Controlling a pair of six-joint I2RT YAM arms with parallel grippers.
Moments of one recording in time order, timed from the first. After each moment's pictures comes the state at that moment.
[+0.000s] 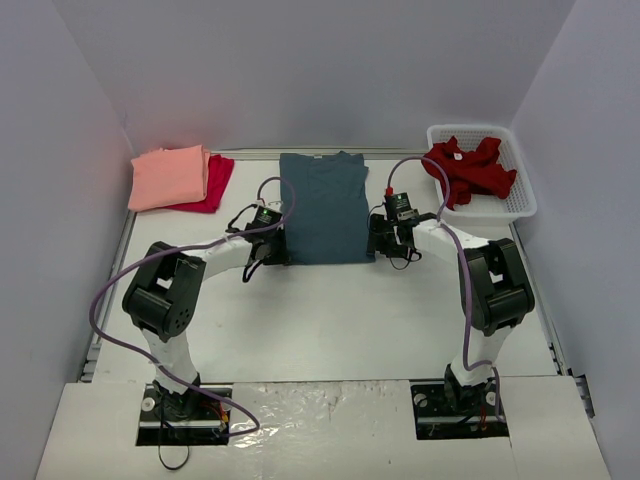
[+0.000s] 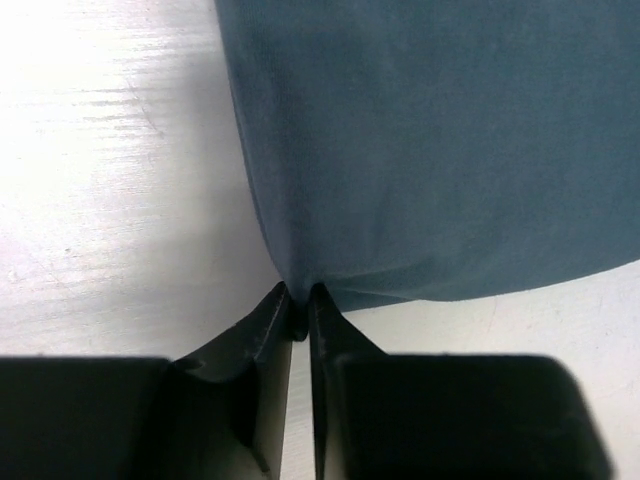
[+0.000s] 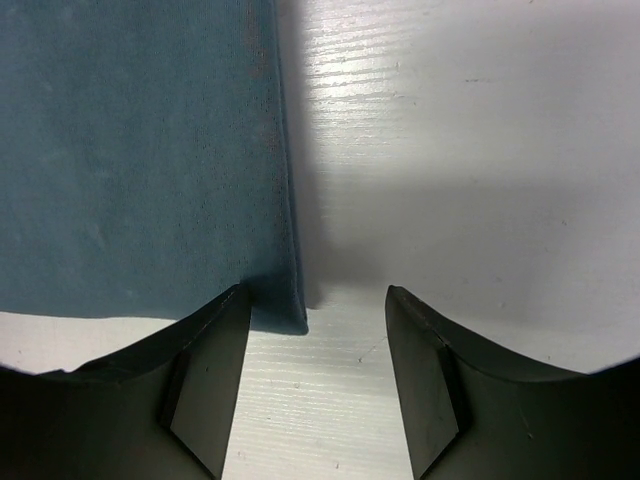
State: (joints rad) left arm -0.47 1.82 1.08 -0.18 0.04 -0.50; right arm 0.32 1.80 1.09 -0.32 -0.02 0.42
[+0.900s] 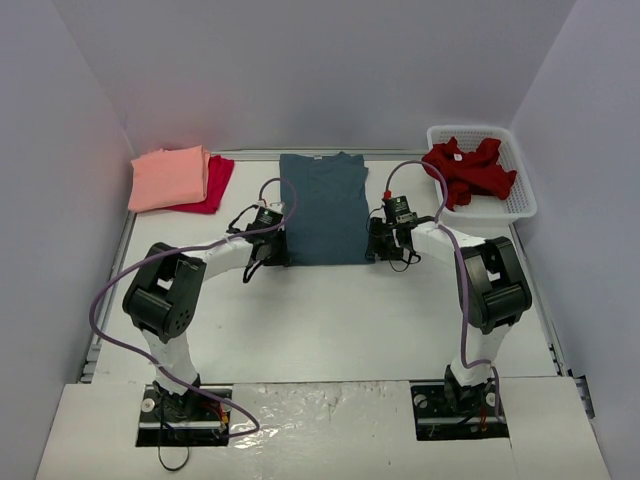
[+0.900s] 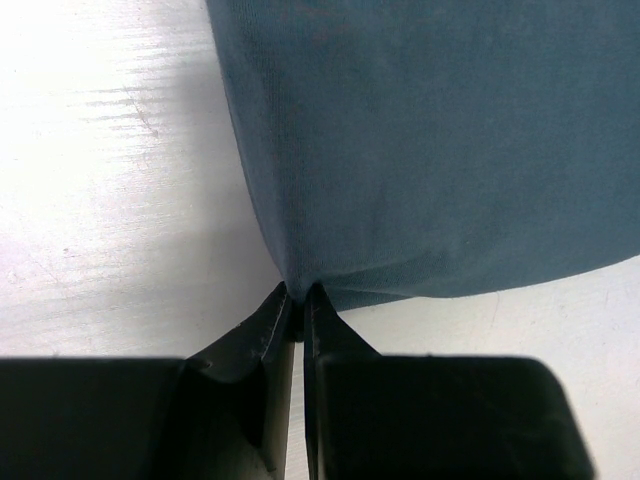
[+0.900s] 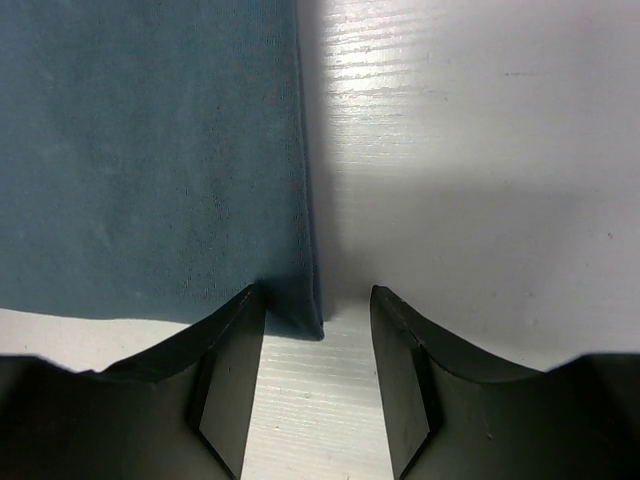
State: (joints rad) left arm -0.48 1.82 1.09 -0.19 0.04 -0.48; right arm 0.32 1.82 1.07 -0.28 -0.07 0.43
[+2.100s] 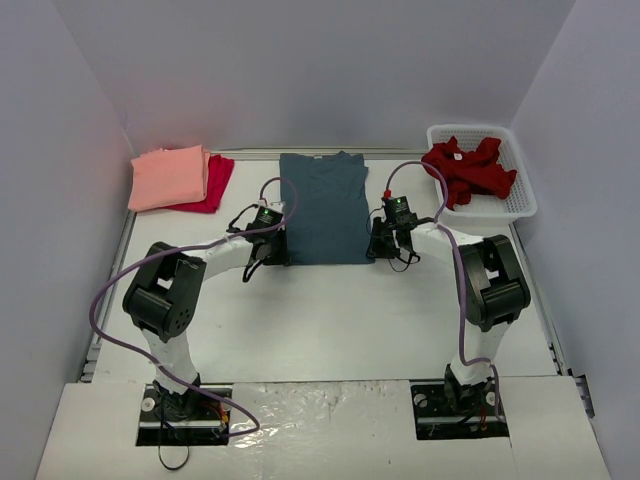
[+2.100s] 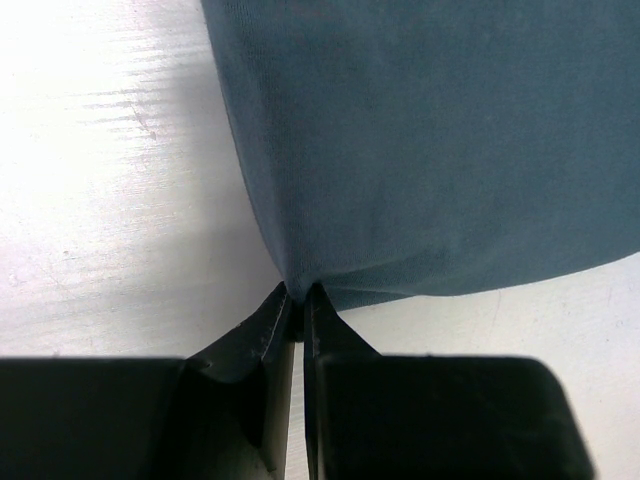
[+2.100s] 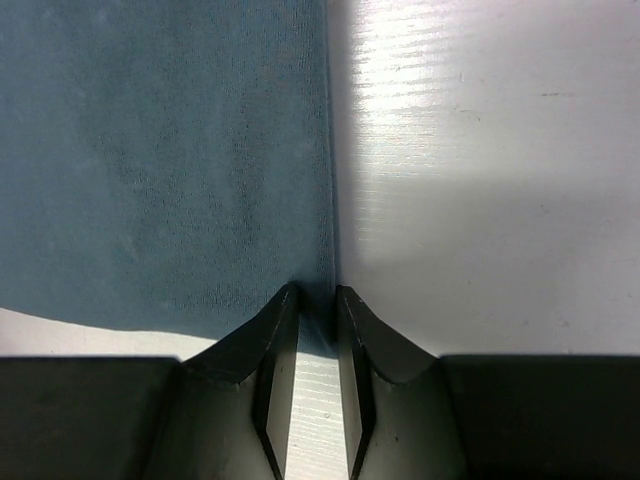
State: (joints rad) left arm -0.48 1.82 1.09 -0.19 0.04 -0.47; right arm 0.32 1.84 1.06 -0.21 -0.11 0.45
